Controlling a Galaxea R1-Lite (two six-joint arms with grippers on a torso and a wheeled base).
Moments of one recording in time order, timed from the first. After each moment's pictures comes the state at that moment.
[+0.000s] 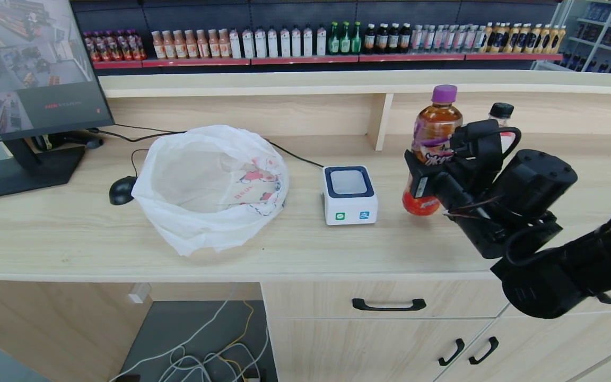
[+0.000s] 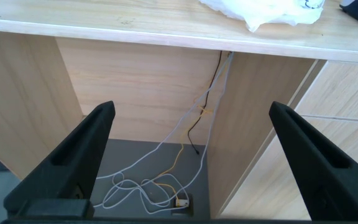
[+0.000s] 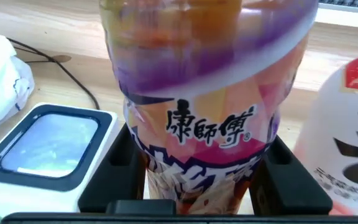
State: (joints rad) left arm 0.00 0.00 0.00 0.00 0.01 -0.01; right arm 0.41 1.93 -0.83 -1.39 -0.24 -0.21
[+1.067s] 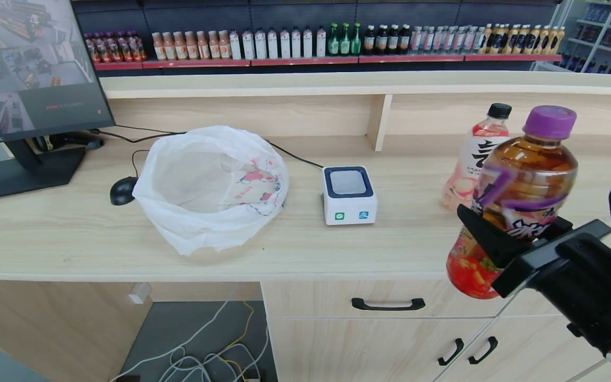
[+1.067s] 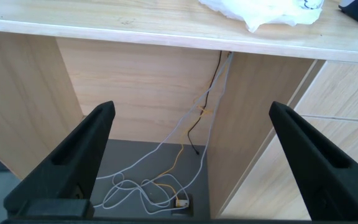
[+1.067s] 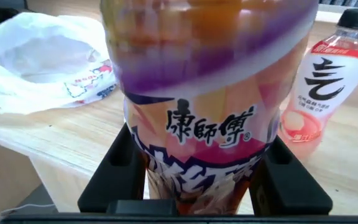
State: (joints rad) left arm 0.00 0.00 0.00 0.00 0.01 -0.01; right arm 0.68 1.42 -0.25 -1.42 -0.31 -0.21
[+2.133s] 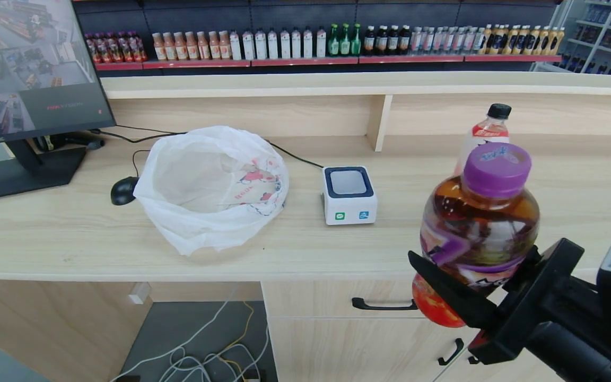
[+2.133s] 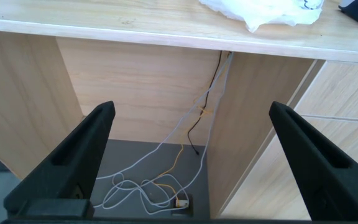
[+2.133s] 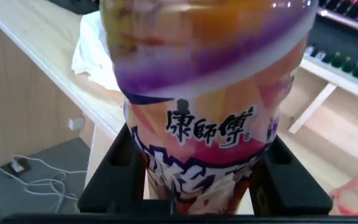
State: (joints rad) left arm 0.00 0.00 0.00 0.00 0.01 -0.01; right arm 0.89 1.43 -0.25 -1.41 -0.17 -0.47
